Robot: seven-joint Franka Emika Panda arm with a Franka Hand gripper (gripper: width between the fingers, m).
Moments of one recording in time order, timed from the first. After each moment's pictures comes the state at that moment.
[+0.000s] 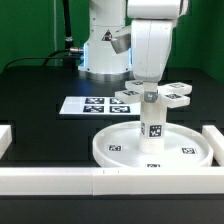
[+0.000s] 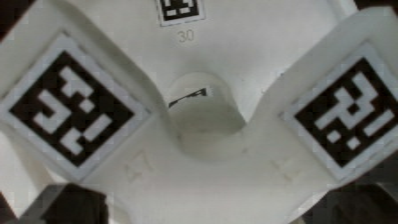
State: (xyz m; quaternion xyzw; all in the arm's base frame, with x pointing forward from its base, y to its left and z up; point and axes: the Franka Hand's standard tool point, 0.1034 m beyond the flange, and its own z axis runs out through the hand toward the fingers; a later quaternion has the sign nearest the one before) arm 0.556 0.034 0.103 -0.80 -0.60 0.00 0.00
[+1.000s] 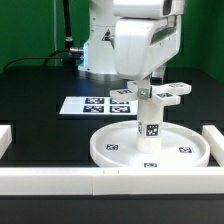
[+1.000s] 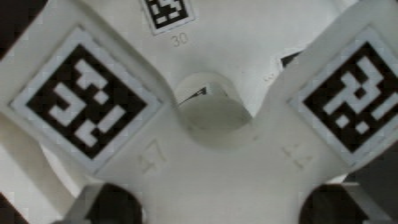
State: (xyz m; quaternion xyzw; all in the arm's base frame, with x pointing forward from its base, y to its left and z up) arm 0.556 0.032 0.102 -0.90 -0.44 0.00 0.01
